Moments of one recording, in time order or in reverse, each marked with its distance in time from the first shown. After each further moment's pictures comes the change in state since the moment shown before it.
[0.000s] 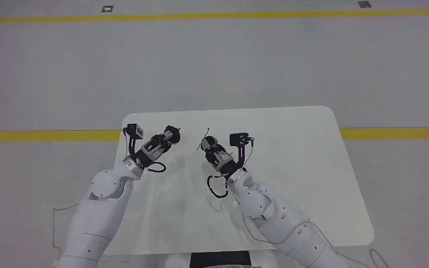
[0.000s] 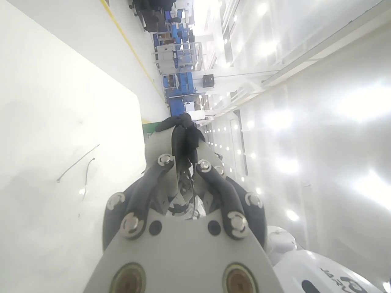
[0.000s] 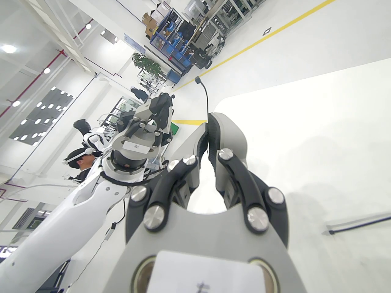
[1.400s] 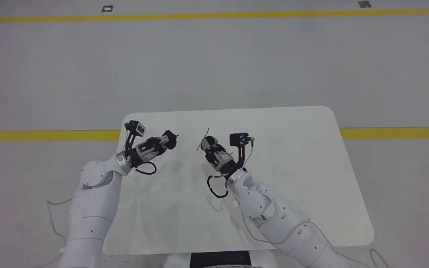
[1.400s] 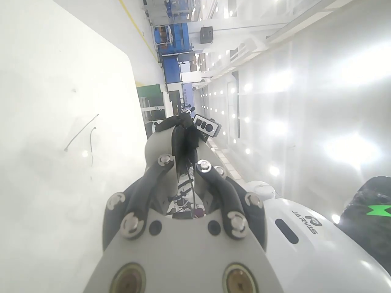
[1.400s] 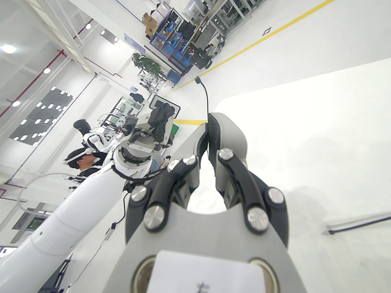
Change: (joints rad) left arm -0.130 -0.094 -0.178 0.226 0.014 0.000 -0.484; right arm 0.000 0.000 0.000 0.000 0.000 0.000 0.000
